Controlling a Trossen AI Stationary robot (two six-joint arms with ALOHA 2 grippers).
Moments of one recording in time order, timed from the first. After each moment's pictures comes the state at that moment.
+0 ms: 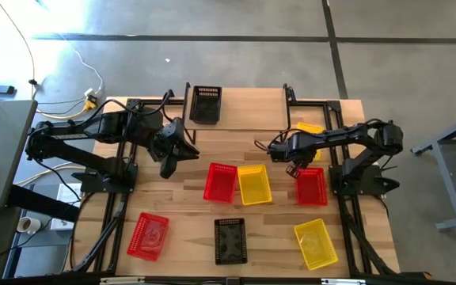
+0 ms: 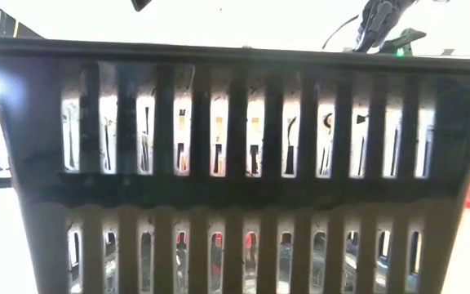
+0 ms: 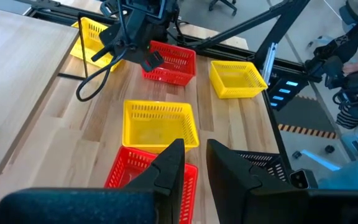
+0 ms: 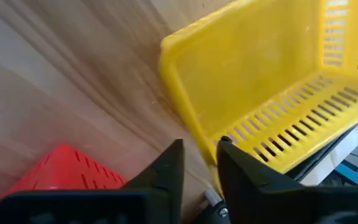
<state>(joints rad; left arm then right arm) 0.16 1.09 1.21 -0.66 0.15 -0.20 -0.16 1.58 0.89 -1.19 0.30 0.57</state>
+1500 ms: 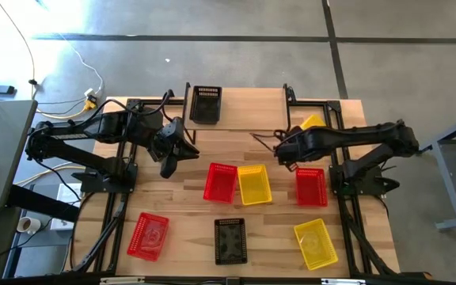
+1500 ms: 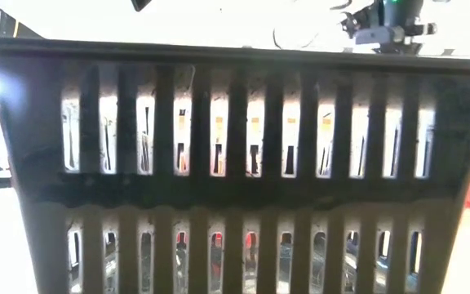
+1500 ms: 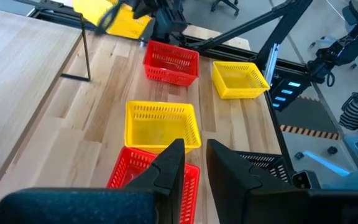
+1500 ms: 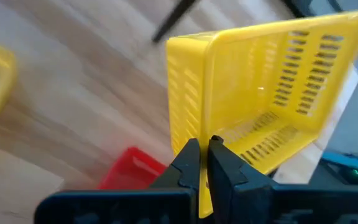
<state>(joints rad) 0.16 1.09 1.21 -0.66 0.14 -0.20 0.05 1.43 1.30 -1.57 0.43 0.99</state>
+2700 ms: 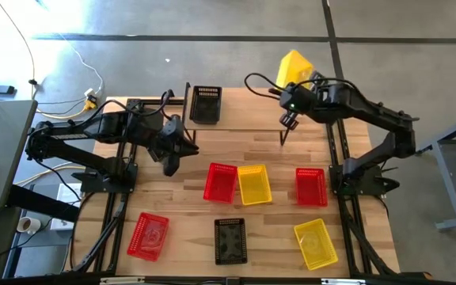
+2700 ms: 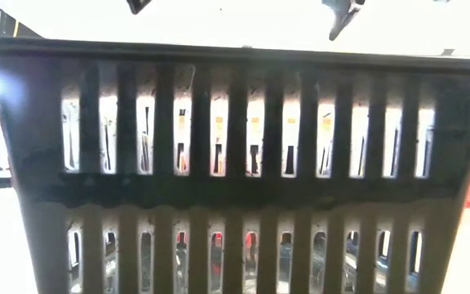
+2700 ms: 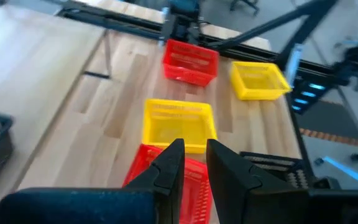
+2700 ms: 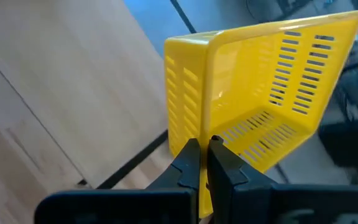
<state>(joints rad) 0.16 1.09 1.21 -0.68 0.04 -0.22 -0.24 1.44 1.73 -1.36 0.72 0.07</state>
